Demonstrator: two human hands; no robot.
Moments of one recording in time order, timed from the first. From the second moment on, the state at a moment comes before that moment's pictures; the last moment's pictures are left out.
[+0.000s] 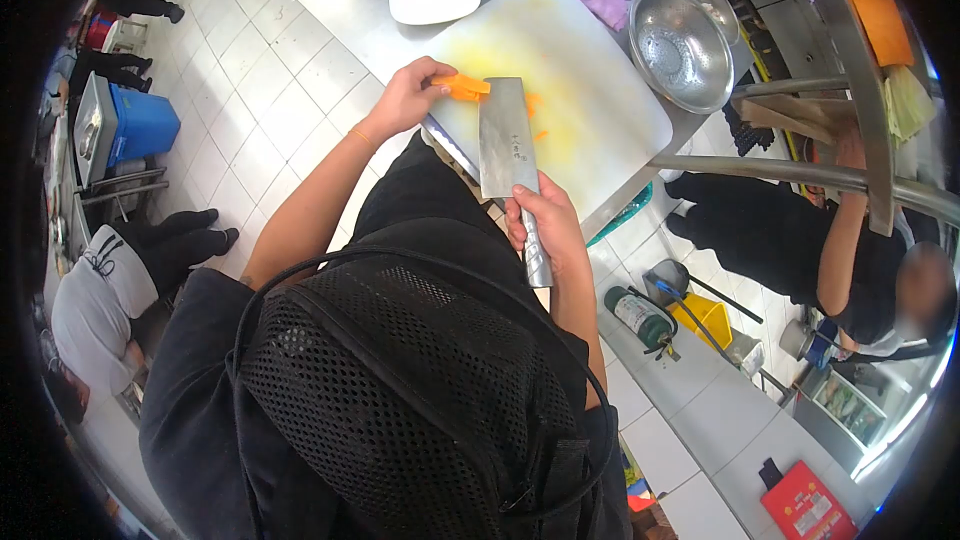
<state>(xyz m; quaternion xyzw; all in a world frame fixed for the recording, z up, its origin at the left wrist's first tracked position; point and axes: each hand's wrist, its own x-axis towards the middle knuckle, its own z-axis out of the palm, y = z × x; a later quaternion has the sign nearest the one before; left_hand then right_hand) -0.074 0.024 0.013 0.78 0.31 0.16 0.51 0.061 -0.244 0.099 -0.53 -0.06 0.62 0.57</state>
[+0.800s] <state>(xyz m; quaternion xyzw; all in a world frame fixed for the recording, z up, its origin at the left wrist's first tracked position) -0.057 0.010 0.061 0.41 0.25 0.28 0.83 0.114 -0.272 0.048 -0.90 -0.33 0.12 0.25</state>
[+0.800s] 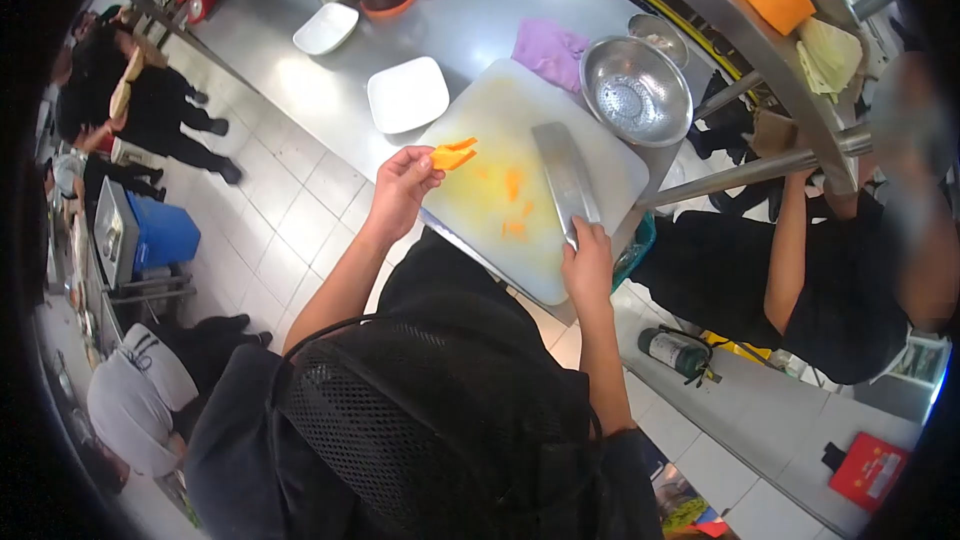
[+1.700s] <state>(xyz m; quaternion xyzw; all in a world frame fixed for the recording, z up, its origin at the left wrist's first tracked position) -0.025 0.019 0.165 0.51 0.07 0.27 0.81 0.043 -0.139 0.194 -0.56 -0.26 0.05 0.78</state>
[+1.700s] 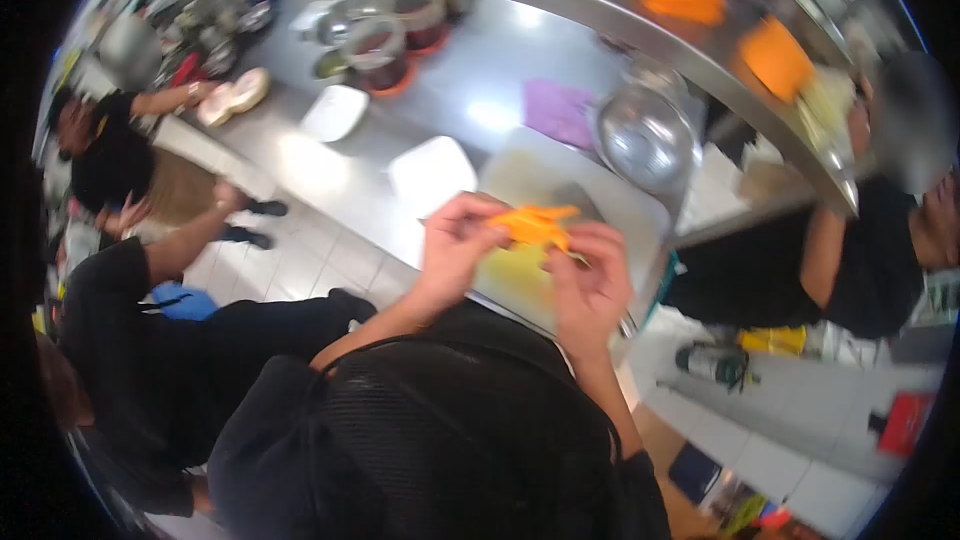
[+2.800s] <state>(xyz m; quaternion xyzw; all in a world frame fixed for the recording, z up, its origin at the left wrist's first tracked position) -0.028 0.042 0.164 0.43 0.05 0.22 0.88 0.055 -0.142 0.180 -0.61 -0.20 0.04 0.76</state>
